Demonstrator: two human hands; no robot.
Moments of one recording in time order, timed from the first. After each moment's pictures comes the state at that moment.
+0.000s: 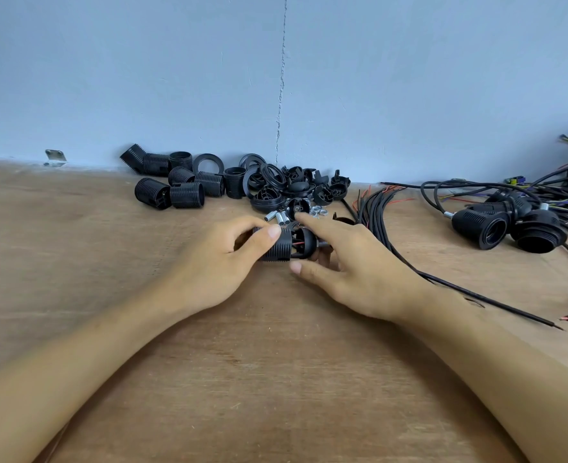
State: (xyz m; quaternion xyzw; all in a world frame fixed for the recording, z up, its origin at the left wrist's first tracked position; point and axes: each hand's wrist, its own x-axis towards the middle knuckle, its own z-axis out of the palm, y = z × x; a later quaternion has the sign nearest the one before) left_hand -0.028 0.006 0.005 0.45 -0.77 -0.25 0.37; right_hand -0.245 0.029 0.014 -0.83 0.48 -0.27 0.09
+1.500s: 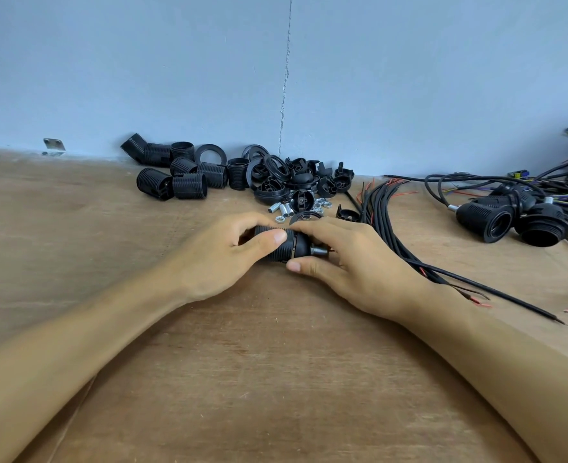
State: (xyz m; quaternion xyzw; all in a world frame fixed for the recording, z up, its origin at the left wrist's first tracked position) left_hand -0.018 -0.001 0.001 0.42 -0.80 -0.30 0.32; right_hand -0.241 0.029 0.007 -0.85 0.43 -0.29 0.08
